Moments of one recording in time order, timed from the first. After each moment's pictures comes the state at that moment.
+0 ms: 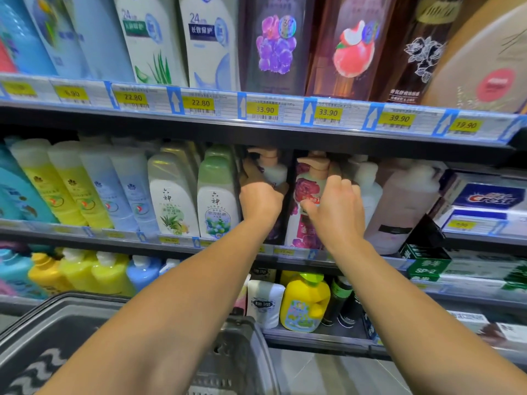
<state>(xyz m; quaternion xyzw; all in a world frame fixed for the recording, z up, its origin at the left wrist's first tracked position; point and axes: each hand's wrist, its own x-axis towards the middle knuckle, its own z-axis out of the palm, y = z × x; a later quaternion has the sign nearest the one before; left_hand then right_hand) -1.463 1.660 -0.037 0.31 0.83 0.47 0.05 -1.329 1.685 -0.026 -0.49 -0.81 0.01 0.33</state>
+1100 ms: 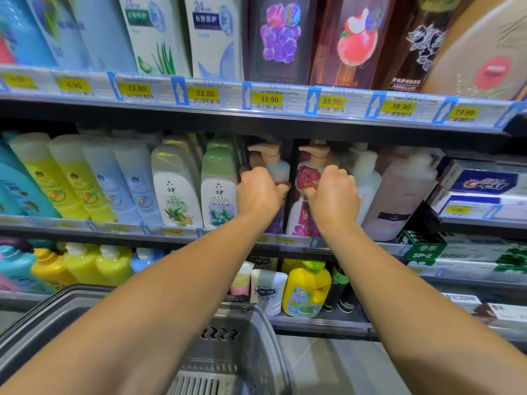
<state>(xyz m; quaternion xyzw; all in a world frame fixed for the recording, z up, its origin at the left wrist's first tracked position) -1.461 1.634 -0.030 0.37 0.85 0.37 0.03 -1.343 1.678 -0.024 -0.53 -0.79 0.00 0.31</state>
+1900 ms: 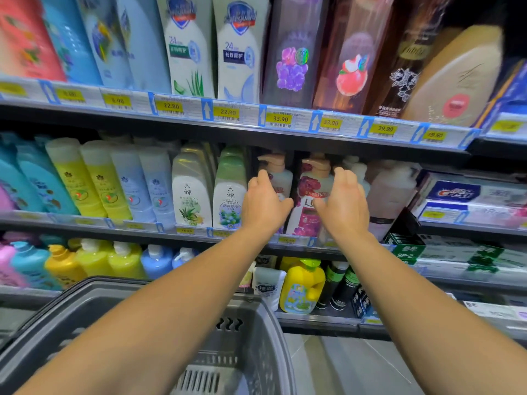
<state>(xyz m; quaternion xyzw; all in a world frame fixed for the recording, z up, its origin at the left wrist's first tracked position) -1.445 1.581 -0.013 0.43 0.81 0.41 0.06 -1.312 1.644 0.004 -0.51 -0.81 0.03 0.30</state>
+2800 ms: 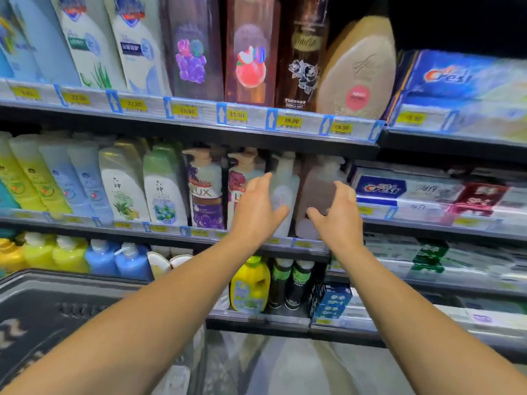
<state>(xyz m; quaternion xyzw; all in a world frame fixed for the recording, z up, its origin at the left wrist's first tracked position) -1.314 1.635 -0.019 0.52 0.76 0.40 0.01 -1.165 1.717 -0.021 -0.49 -0.79 0.17 0.33</state>
